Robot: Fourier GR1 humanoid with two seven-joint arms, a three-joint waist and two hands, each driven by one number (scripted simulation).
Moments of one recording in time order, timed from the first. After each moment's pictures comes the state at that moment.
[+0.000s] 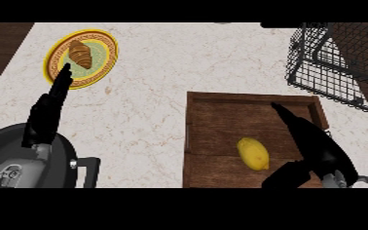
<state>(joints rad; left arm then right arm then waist) -0.15 0.40 -0.08 -1.45 -0.03 0.21 0.07 -0.19 -0.59 0.47 -1.96 0.18 0.12 1.12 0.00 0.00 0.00</state>
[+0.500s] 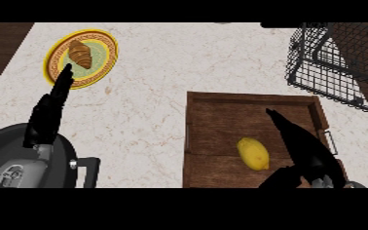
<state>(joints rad) -0.14 0.37 -0.06 -1.46 -0.06 0.19 0.07 -0.15 -0.53 0.50 -1.94 0.26 0.14 1.12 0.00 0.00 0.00</state>
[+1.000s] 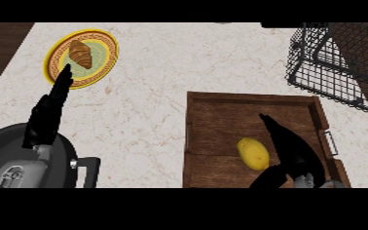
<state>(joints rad) -0.14 0.35 -0.03 -1.46 -0.08 0.17 0.06 -0.12 -0.44 0.50 -1.84 0.35 0.15 1.09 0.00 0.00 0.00</state>
